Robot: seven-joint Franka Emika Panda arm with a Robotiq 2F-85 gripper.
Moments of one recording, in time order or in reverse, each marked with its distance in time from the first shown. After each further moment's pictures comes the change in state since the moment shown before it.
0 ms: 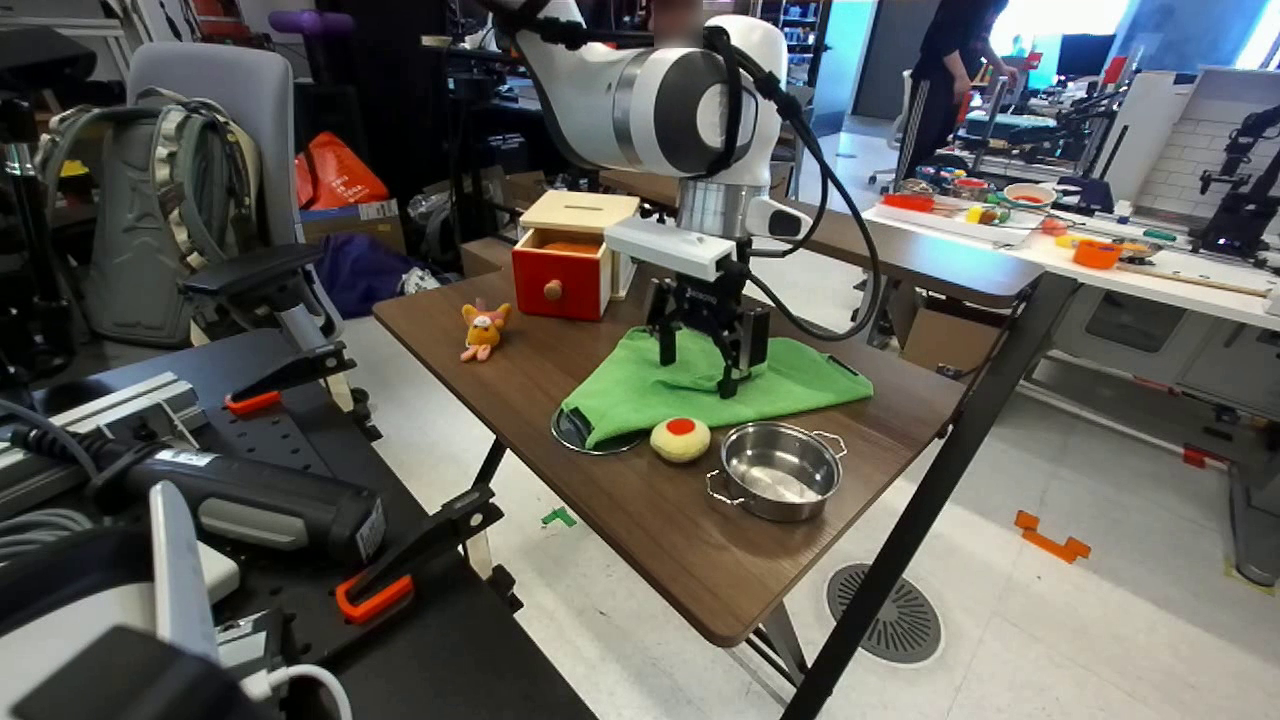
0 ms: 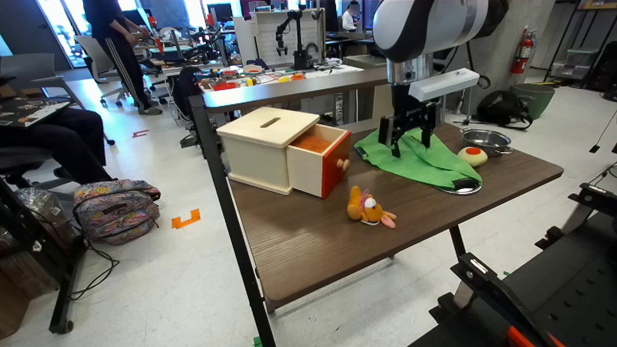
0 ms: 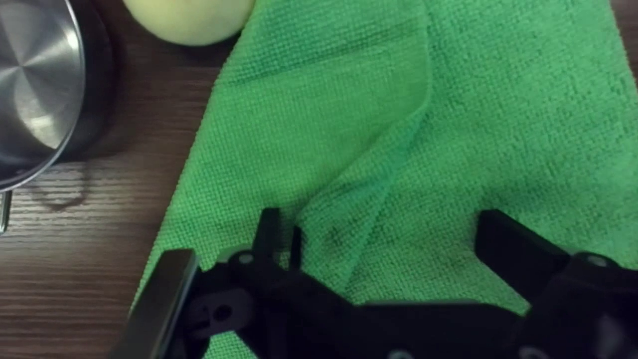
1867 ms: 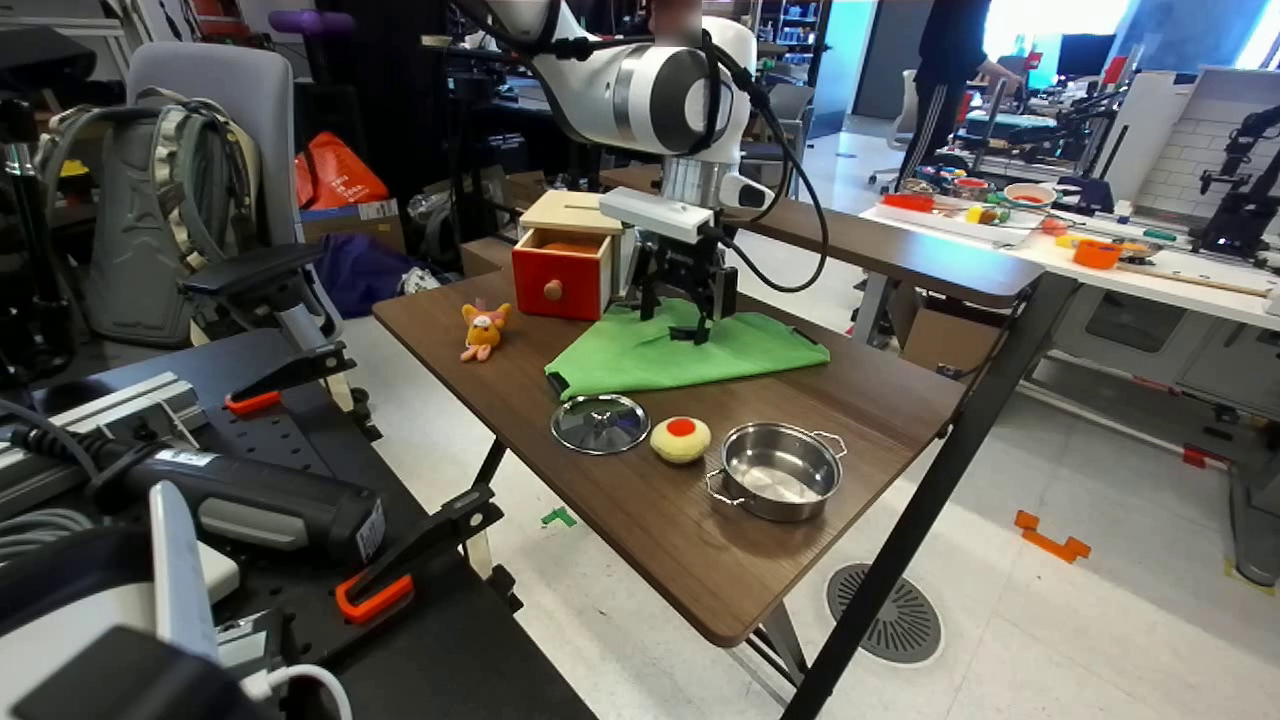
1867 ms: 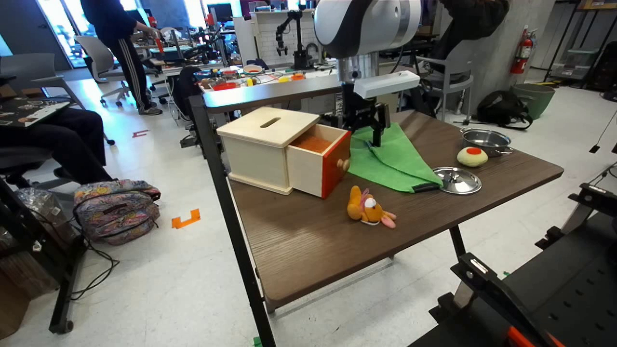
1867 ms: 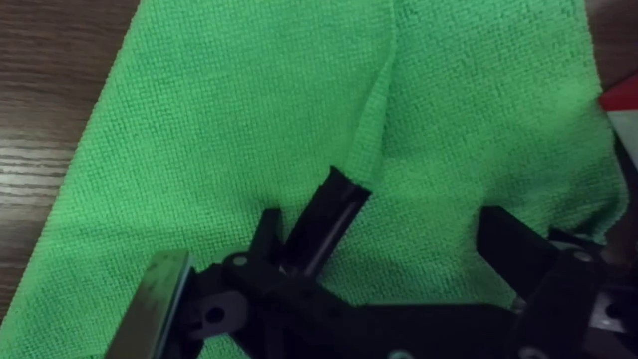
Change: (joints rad) arm 0.064 0.200 0.068 0.396 0.035 -0.196 -0.001
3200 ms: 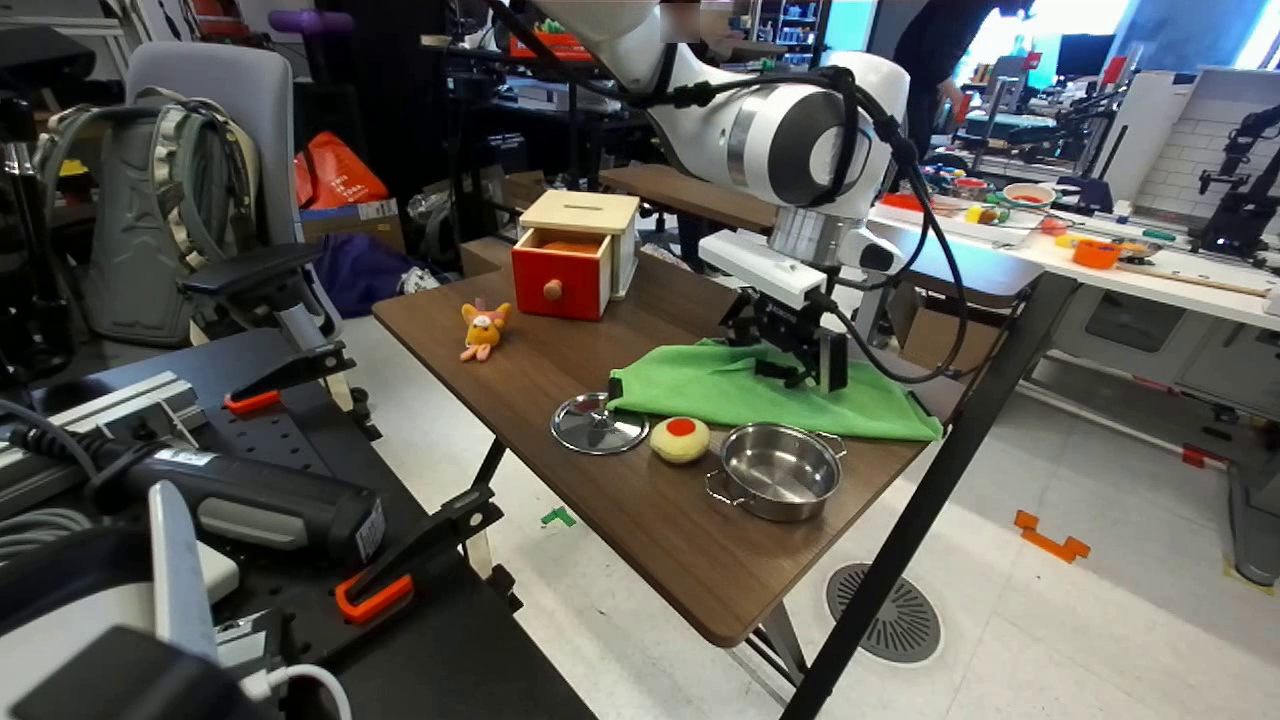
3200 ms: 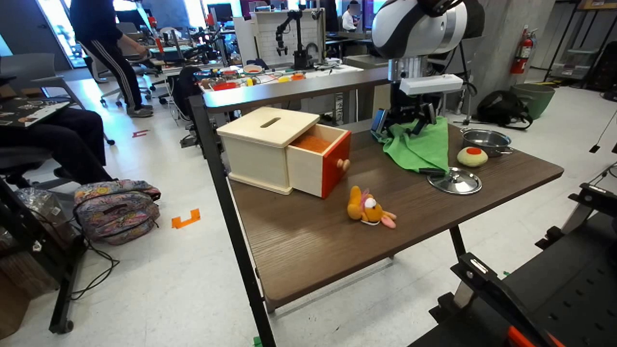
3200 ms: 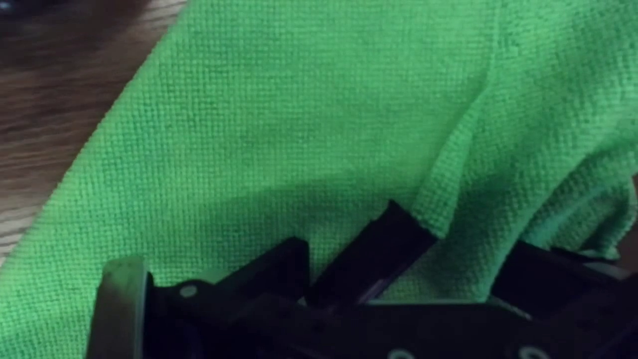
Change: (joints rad) arm -0.197 0.175 -0.009 0.276 0.048 -0.119 -0.001
